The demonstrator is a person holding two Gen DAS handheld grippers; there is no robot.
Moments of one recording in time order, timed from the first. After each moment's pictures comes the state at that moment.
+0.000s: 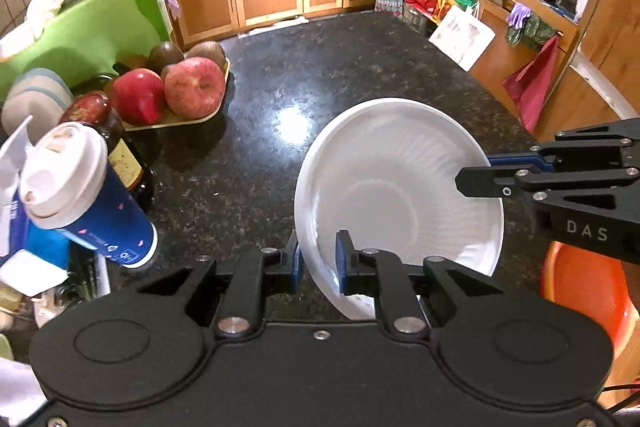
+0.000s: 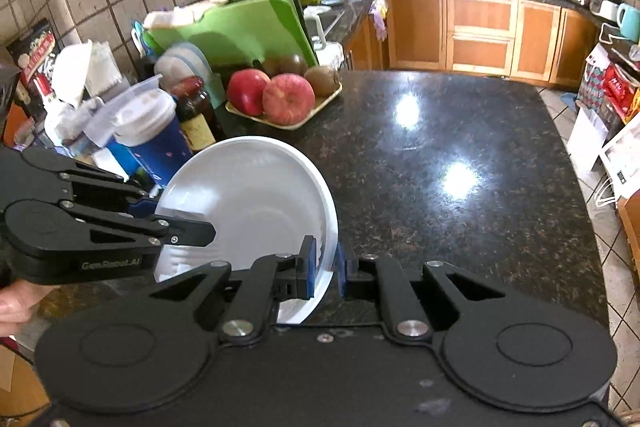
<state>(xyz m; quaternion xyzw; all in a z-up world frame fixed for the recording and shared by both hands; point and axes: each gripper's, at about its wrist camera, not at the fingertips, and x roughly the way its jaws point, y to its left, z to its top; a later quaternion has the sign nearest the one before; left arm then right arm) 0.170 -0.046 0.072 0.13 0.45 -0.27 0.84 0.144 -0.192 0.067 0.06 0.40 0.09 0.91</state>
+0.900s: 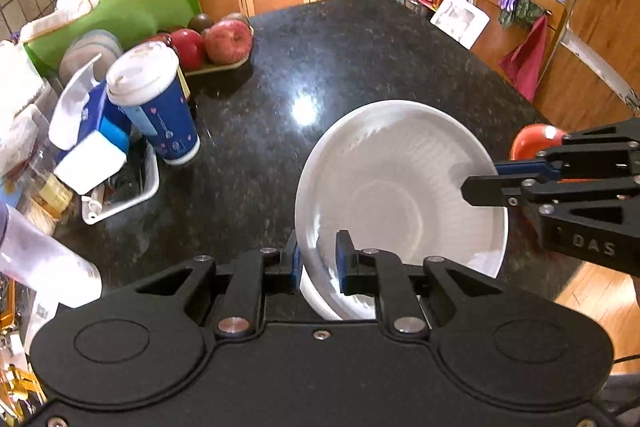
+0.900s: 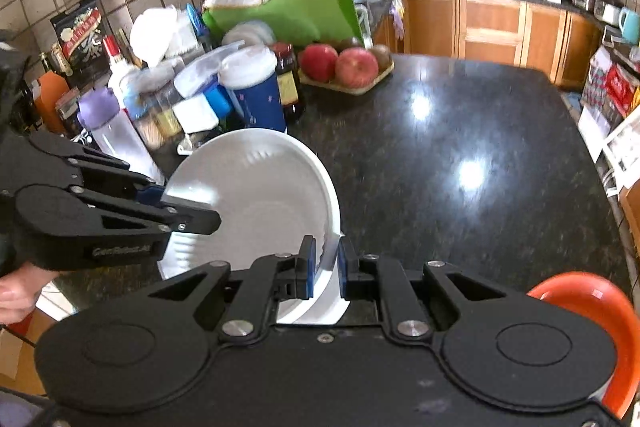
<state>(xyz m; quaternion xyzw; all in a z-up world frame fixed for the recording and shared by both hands) 0.067 0.016 0.081 0.15 0.45 -0.25 0.85 0.027 -0.113 0.072 0.06 0.41 0.10 0.90</state>
